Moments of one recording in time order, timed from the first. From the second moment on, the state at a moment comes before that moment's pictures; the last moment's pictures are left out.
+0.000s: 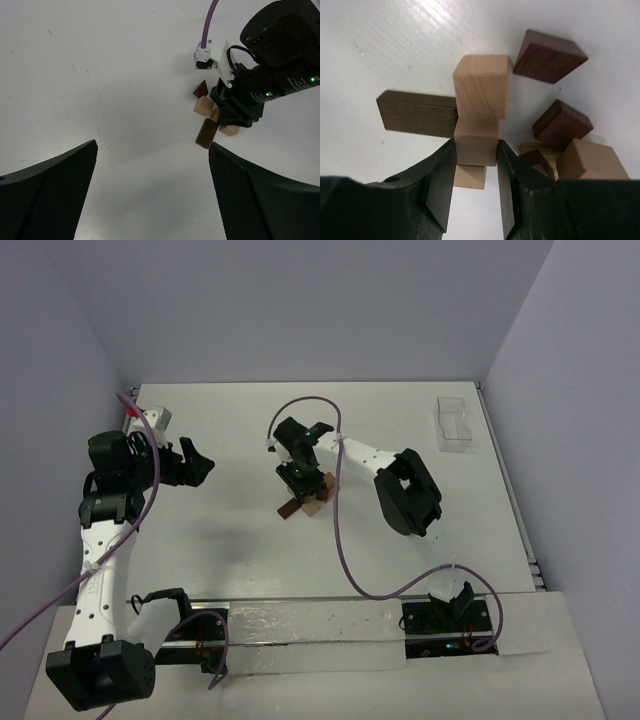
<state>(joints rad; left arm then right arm) 0.13 0.94 0.93 -0.47 0.57 0.00 0.76 2.23 1.83 -0.91 -0.09 0.02</state>
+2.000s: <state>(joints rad) 0.13 0.94 0.93 -0.47 0.57 0.00 0.77 2.12 1.75 -0.98 -0.14 0.04</state>
